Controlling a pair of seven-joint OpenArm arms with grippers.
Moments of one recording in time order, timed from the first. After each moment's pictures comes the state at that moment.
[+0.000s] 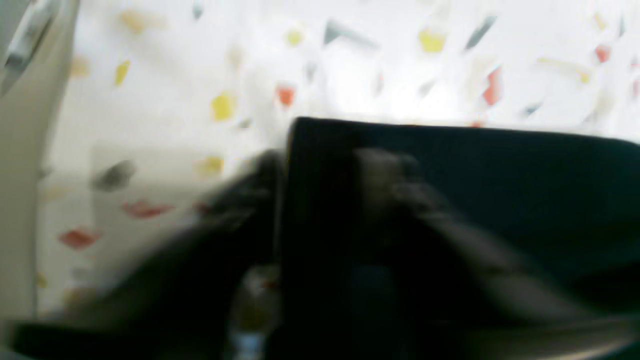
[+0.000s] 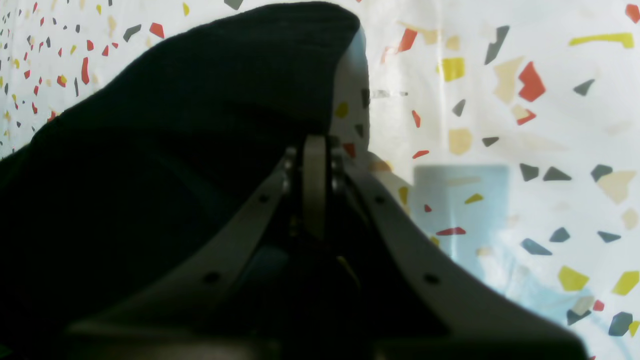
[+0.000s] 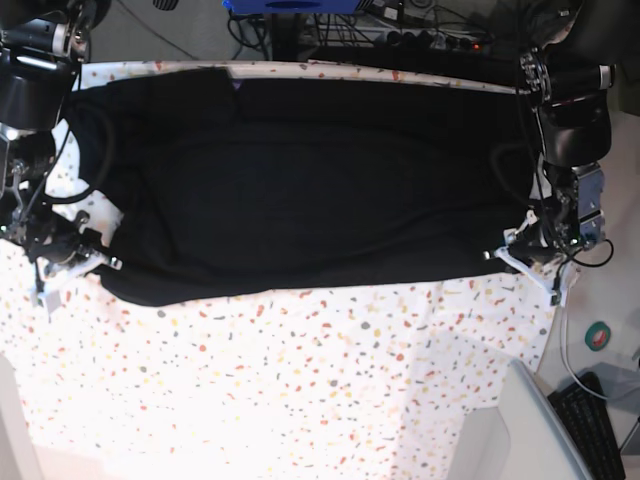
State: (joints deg) left arm -18.2 -19.6 -14.7 41.0 -10.3 -18.4 28.0; right arm 9.5 13.1 19.2 62.5 27.6 18.0 -48.1
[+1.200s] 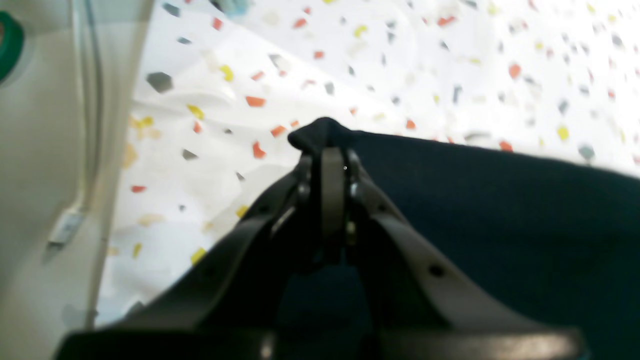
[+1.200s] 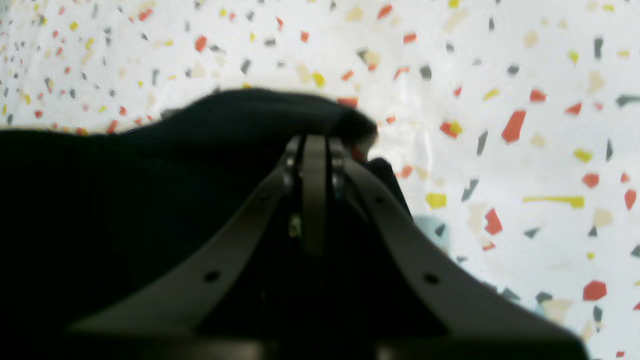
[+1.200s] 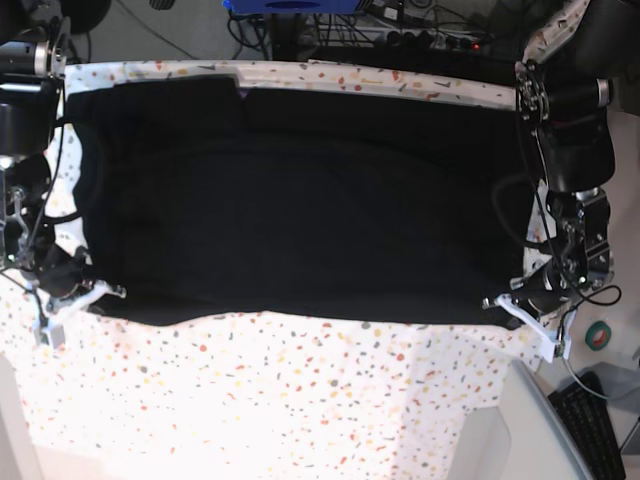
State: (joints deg) left arm -21.7 -19.1 -15.0 49.6 -10.5 -19.4 30.2; right arm 14.2 17.5 8.1 58.0 27.6 18.1 -35.2
